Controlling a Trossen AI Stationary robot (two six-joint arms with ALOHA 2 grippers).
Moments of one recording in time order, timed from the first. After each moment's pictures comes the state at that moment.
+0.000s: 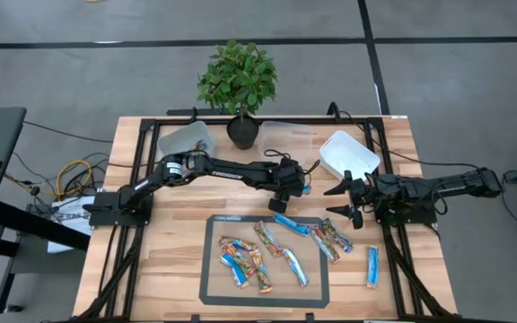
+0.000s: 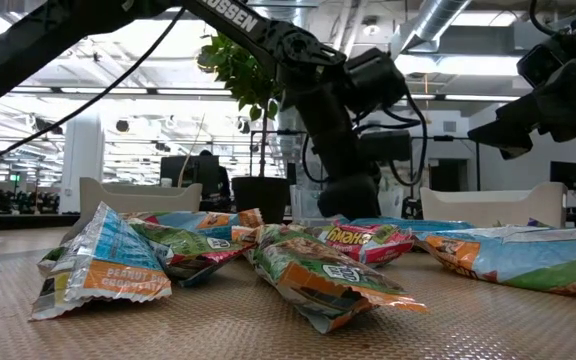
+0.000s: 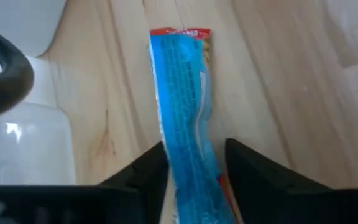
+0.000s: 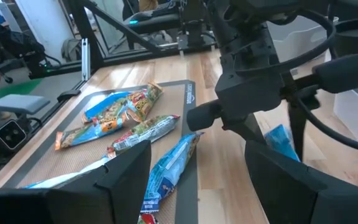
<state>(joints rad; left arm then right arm) 0.10 2.36 1.83 -0.47 -0.17 0.51 0.10 0.24 0.01 0.01 0.00 0.14</state>
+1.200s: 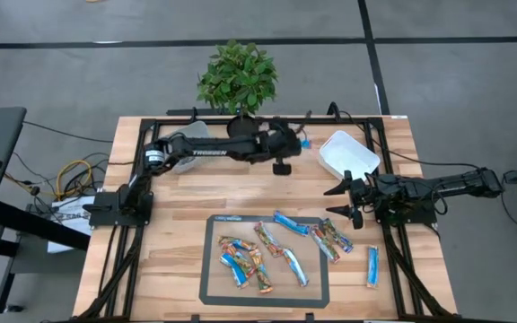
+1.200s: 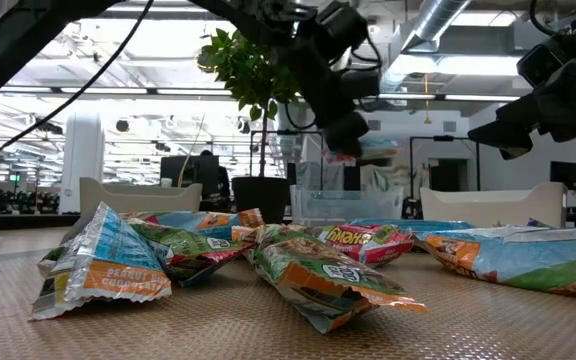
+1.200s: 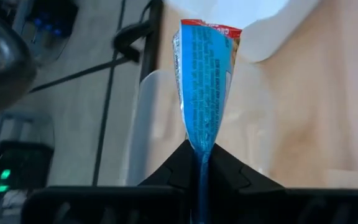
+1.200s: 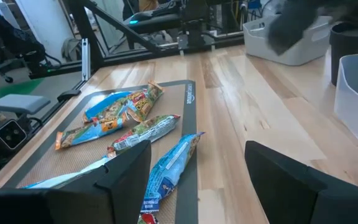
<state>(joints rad) 0.22 2.16 1.83 -0.39 -0.41 0.48 0.10 0.24 0.01 0.01 0.00 0.14</state>
